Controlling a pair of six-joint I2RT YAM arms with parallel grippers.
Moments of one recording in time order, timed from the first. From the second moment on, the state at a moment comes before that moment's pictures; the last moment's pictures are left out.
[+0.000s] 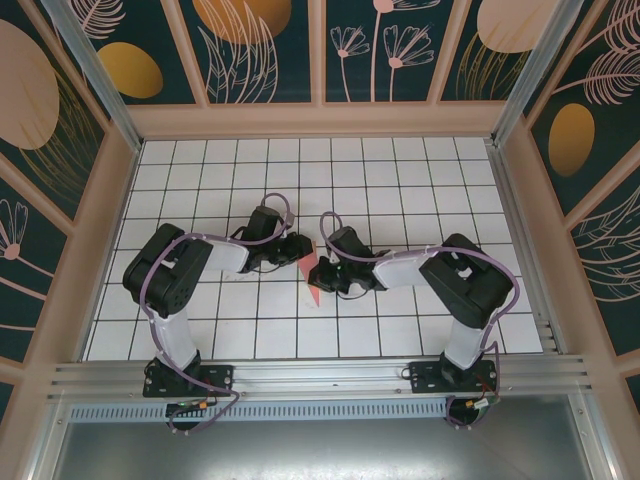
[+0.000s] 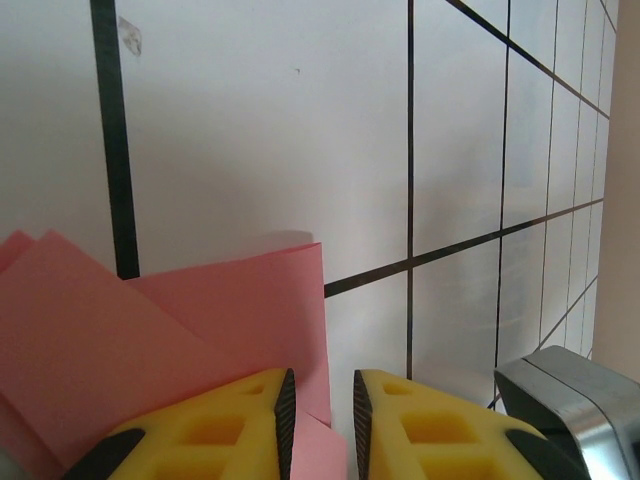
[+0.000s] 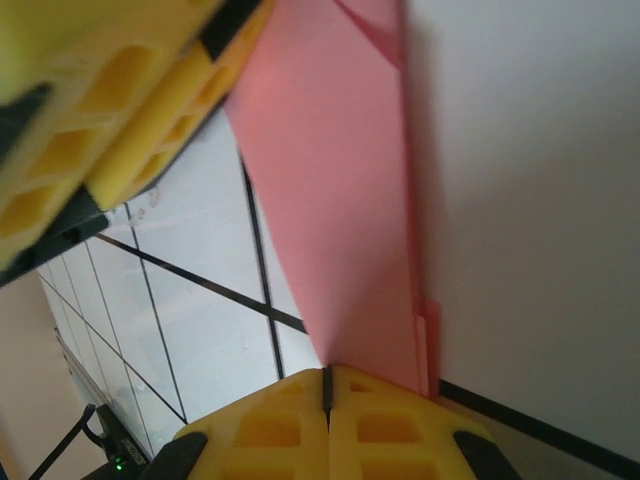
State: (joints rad) left arm -0.50 1.87 0.80 0.30 0.51 -0.85; right arm 0.82 1.78 0.79 0.14 -0.42 1.06
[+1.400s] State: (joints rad) left arm -0.51 1.87 0.80 0.29 0.49 -0.86; right arm 0.87 1.63 0.61 0.11 -0.44 1.04
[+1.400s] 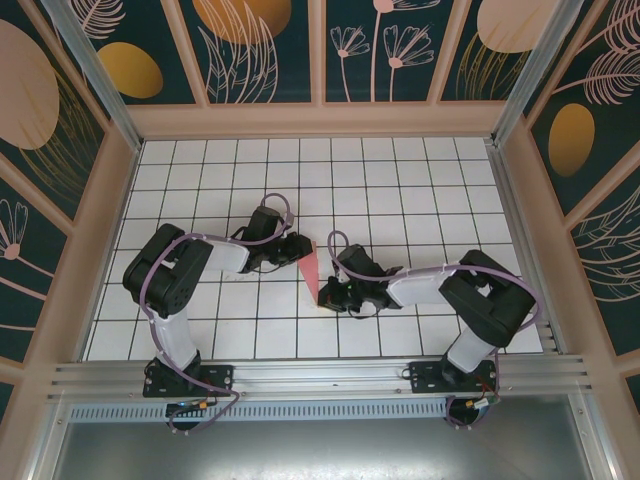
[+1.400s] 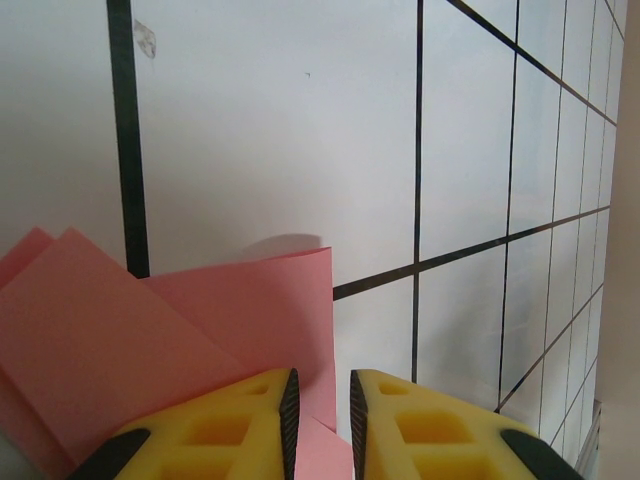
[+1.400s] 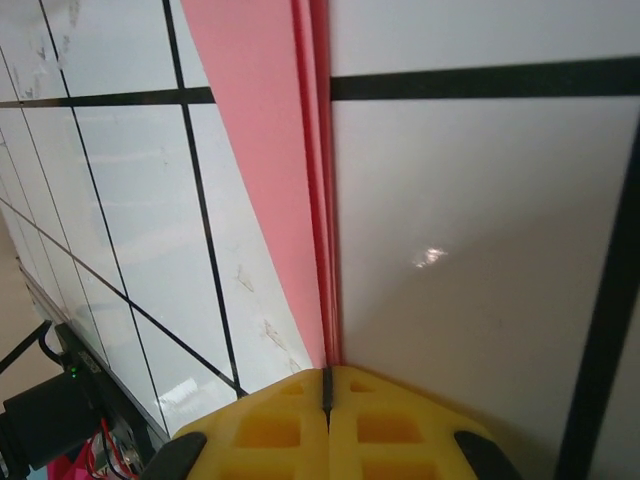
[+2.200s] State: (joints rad) left arm -0.51 1.86 0.80 0.28 0.48 -0.86; right arm 0.87 1.74 0.64 0.28 -0.44 1.05
